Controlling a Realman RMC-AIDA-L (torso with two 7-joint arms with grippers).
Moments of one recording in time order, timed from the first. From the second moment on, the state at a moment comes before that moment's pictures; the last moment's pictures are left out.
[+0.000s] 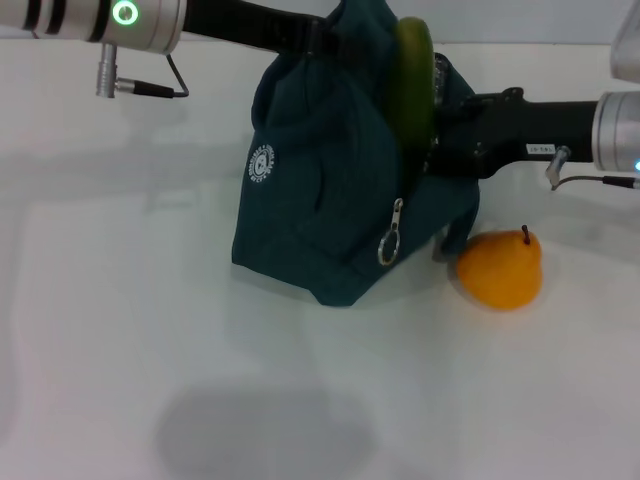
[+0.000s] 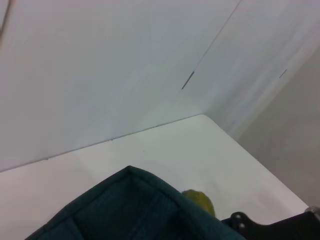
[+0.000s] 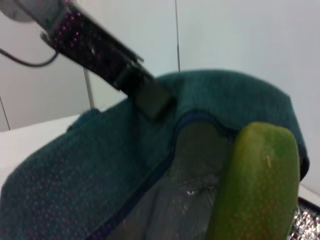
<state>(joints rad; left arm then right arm) -0.75 -2.03 1.00 1.02 2.02 1.42 -2.39 0.68 2.01 -1.29 -0.72 -1.66 -1.06 1.52</state>
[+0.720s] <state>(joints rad) -0.75 -2.01 0.96 1.02 1.99 1.46 -2.37 0.59 2.01 -1.19 -0.87 -1.65 -1.21 1.58</state>
